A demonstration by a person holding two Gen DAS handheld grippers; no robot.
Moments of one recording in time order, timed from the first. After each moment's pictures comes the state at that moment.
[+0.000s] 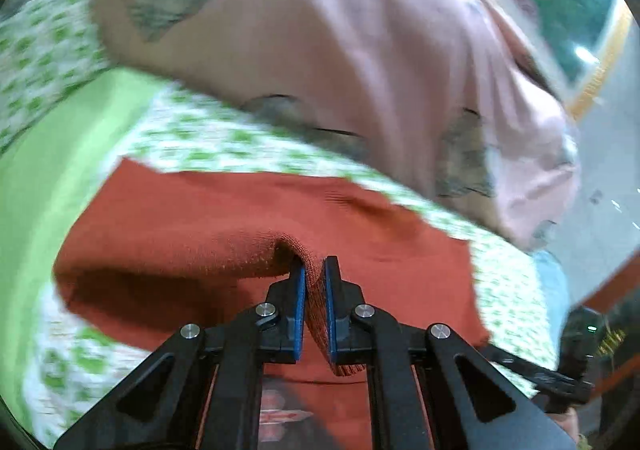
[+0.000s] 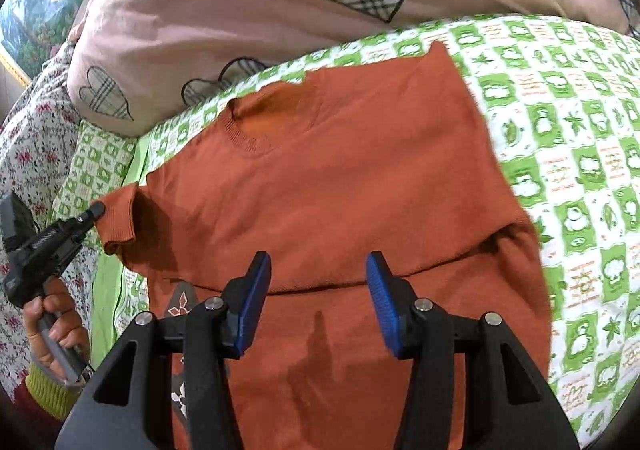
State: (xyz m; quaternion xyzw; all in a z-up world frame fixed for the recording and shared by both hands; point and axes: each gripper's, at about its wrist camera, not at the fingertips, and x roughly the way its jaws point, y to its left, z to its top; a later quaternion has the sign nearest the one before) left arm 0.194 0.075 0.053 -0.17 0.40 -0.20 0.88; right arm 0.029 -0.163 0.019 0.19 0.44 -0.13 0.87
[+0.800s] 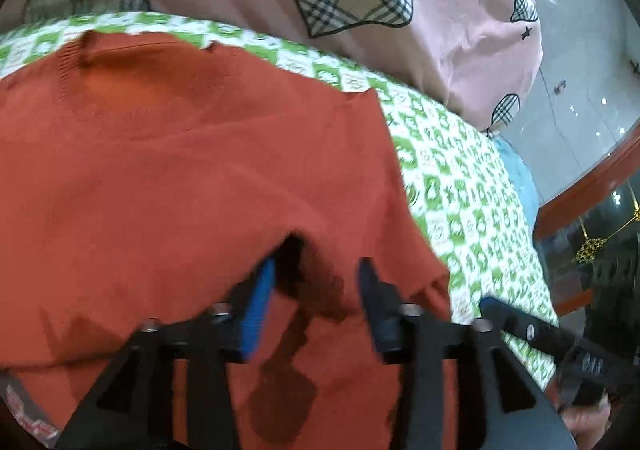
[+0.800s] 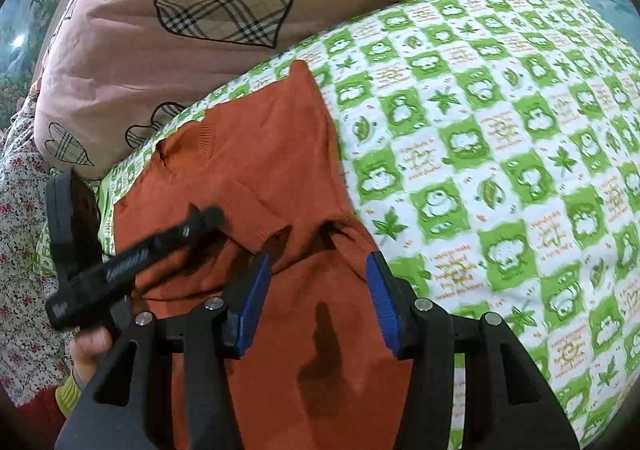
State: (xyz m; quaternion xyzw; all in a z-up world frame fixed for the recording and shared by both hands) left arm 0.191 -0.157 -0.044 -0.08 0.51 -0.33 0.79; right arm -0.035 -0.242 0.031 0.23 0.42 -0.19 0.85
